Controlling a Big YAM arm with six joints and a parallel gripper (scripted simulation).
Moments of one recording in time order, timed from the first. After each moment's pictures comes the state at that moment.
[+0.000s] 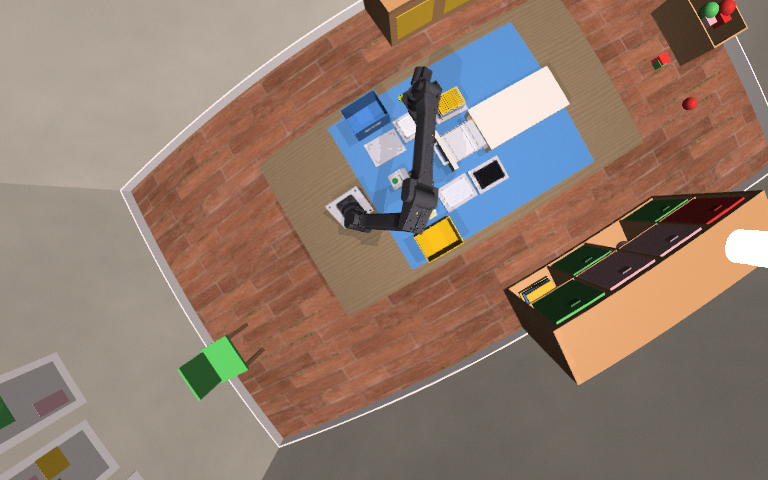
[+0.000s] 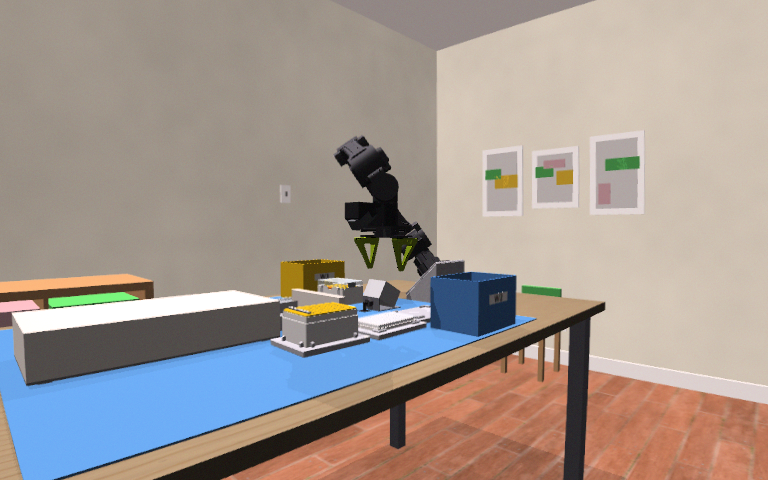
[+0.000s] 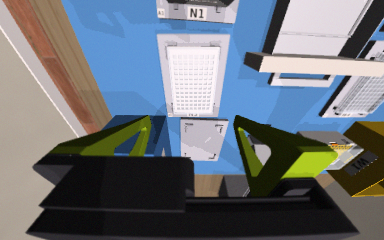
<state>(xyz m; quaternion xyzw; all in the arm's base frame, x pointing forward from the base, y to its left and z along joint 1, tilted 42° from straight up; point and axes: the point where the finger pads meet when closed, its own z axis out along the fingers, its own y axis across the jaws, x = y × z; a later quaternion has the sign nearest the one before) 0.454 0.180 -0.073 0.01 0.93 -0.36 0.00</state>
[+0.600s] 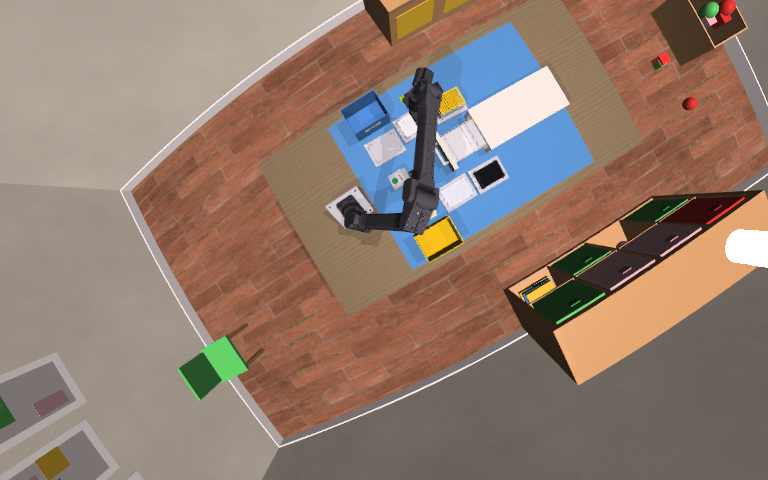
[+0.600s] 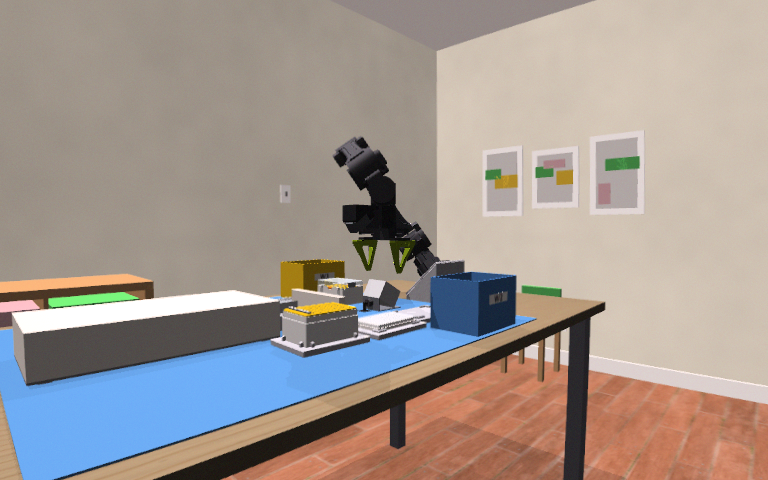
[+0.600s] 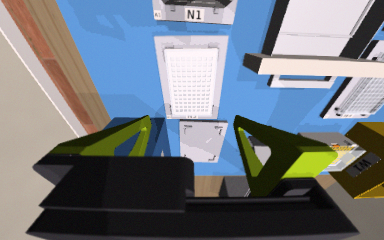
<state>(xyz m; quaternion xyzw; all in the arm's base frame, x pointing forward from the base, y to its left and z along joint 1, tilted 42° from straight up) 0.457 0.174 -0.074 0.01 0.93 -0.36 0.00</state>
